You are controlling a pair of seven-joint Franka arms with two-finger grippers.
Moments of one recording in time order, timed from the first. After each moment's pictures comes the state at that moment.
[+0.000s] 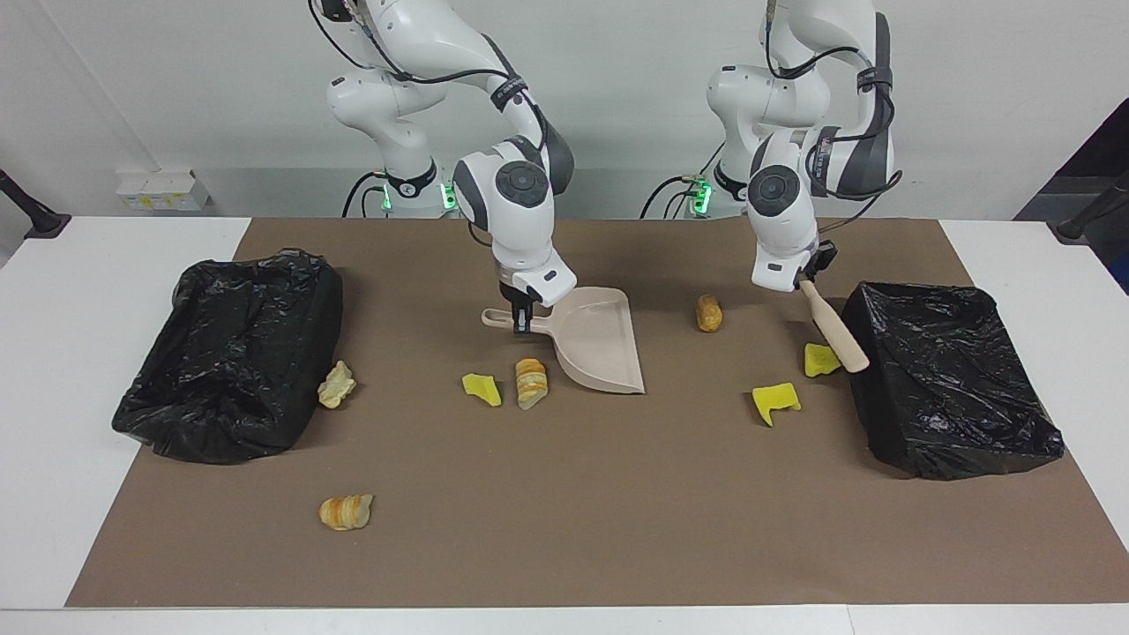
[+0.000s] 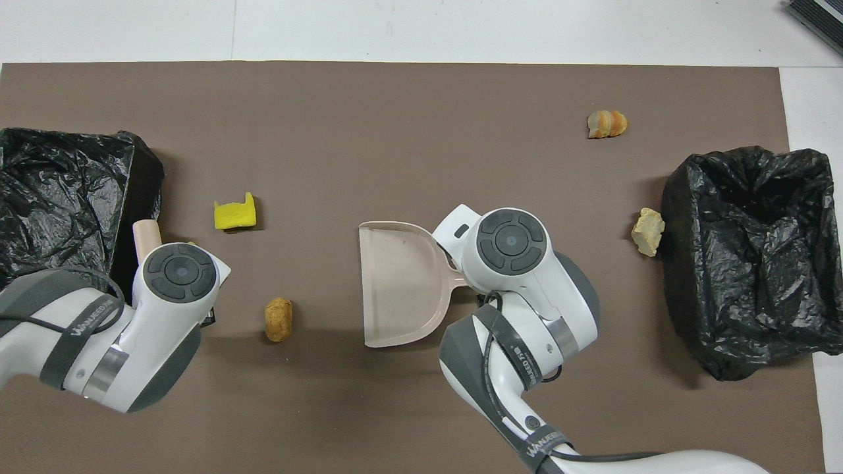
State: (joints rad) left arm -0.33 -0.09 0.03 -2.34 0.46 1.85 -0.69; right arm 0.48 0.23 0.04 -1.96 -0.06 2.13 -1.03
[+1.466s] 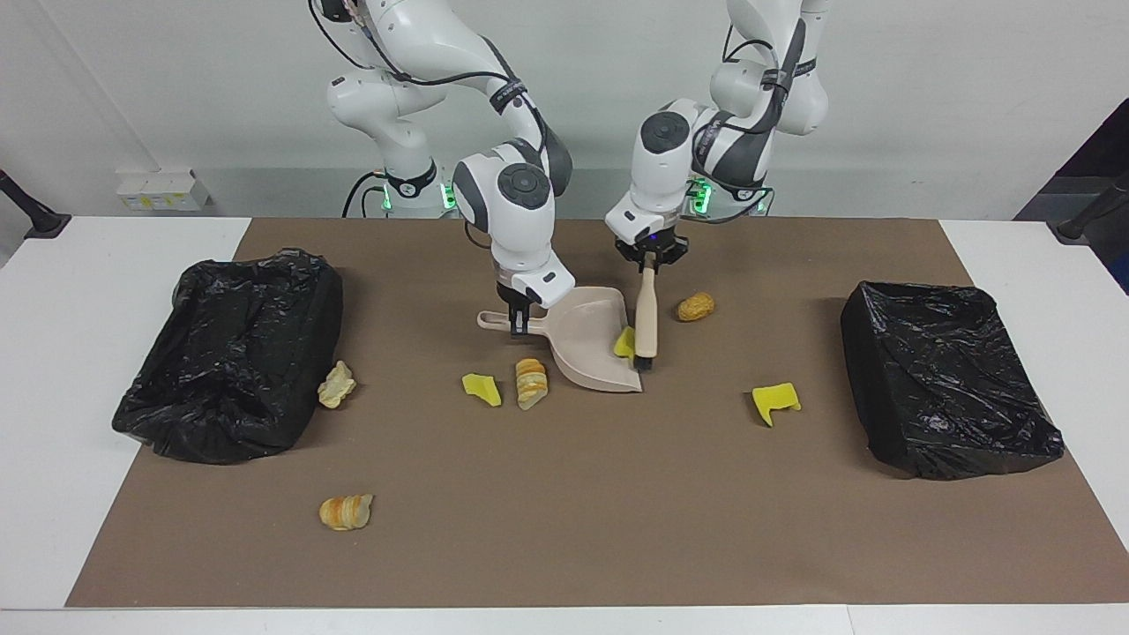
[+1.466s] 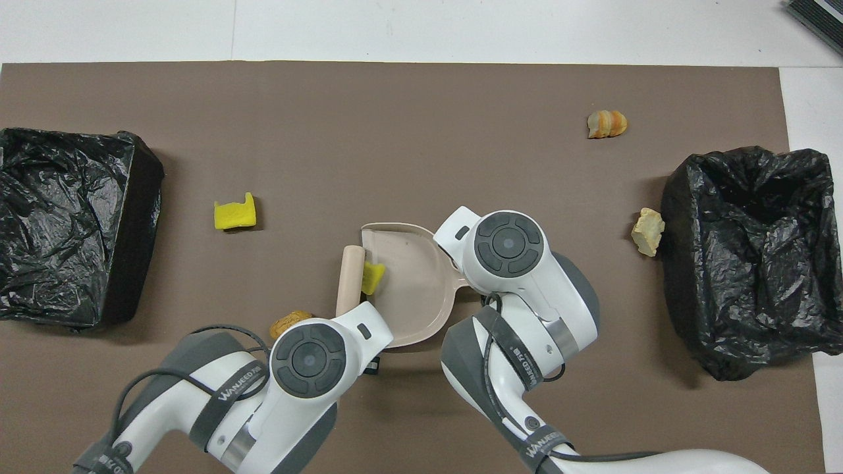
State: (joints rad) left arm -0.75 -0.09 -0.01 -2.32 -0.08 2.13 -0.49; right arm 0.48 0.23 0.04 -1.96 -0.09 2.13 -1.03
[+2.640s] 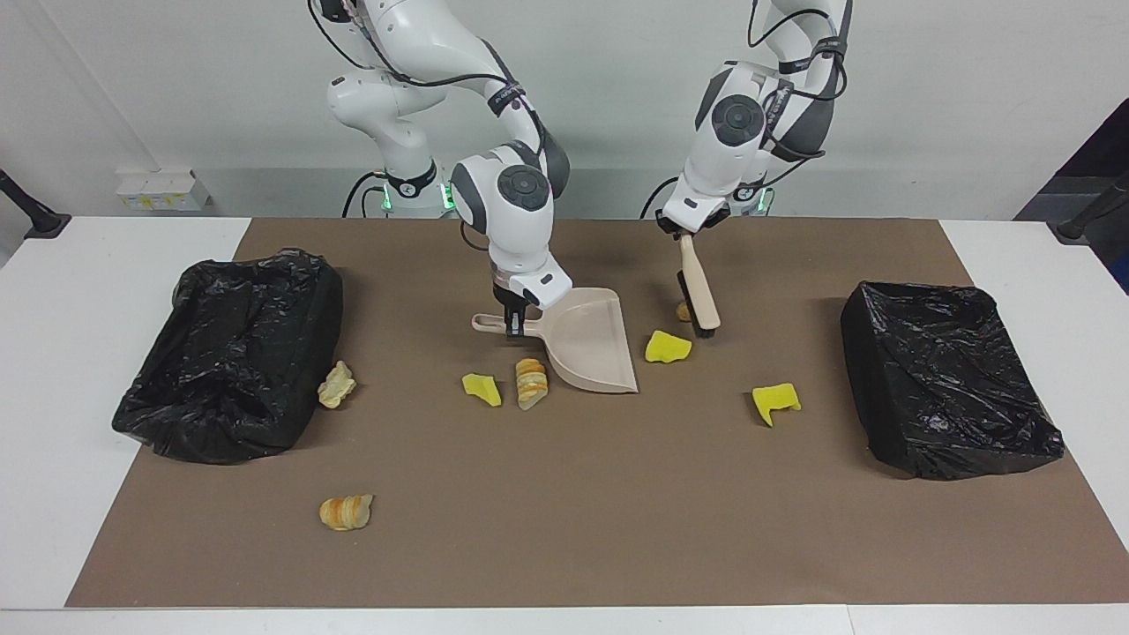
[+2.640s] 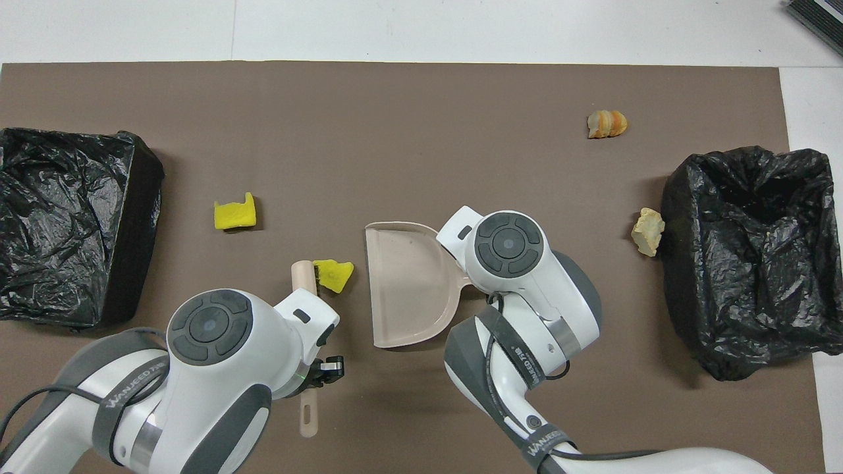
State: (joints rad) left arm -0.56 -0.27 0.03 -2.38 -0.11 1.81 -0.59; right arm 0.47 0.23 0.04 -1.97 -0.12 2.13 -1.03
